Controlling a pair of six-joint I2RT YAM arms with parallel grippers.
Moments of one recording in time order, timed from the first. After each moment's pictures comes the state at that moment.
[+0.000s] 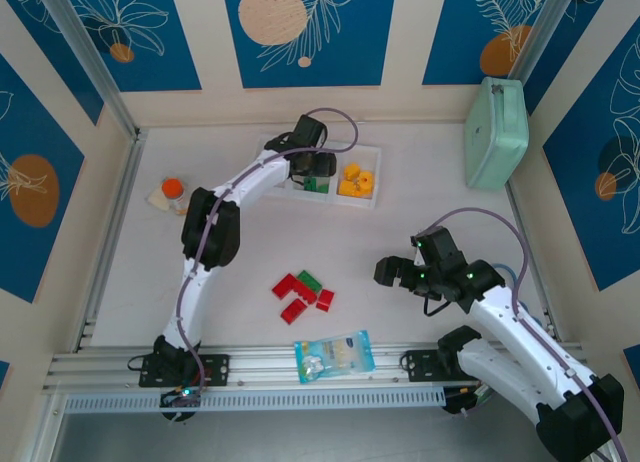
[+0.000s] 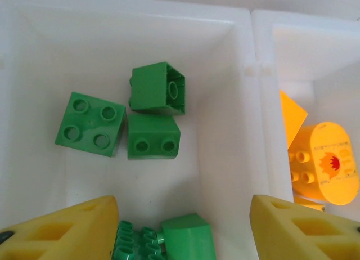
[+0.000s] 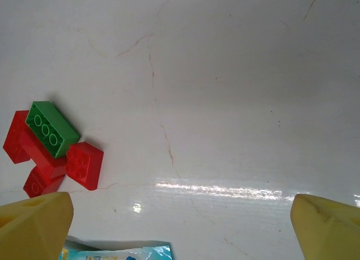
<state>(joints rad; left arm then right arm) -0.54 2.34 2.09 -0.63 0.00 -0.39 0.46 0.79 0.61 -0.86 -0.17 0.67</state>
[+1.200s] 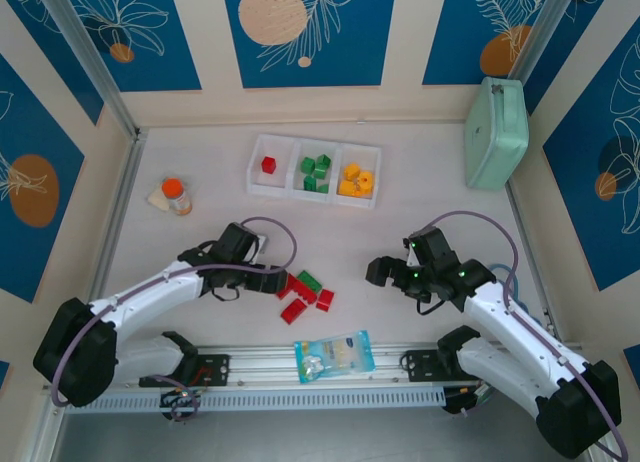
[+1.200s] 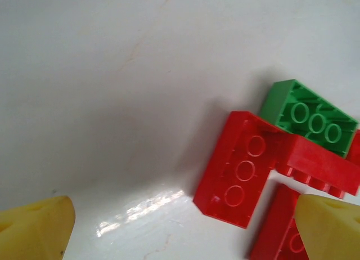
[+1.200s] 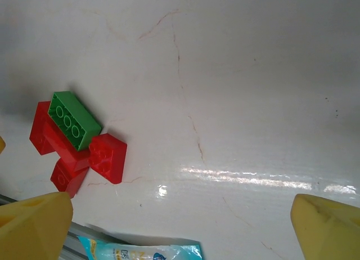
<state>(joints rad) -0.61 1.18 0.62 -0.51 0.16 -0.39 0.48 0.83 0.56 -0.75 -0.26 0.75</state>
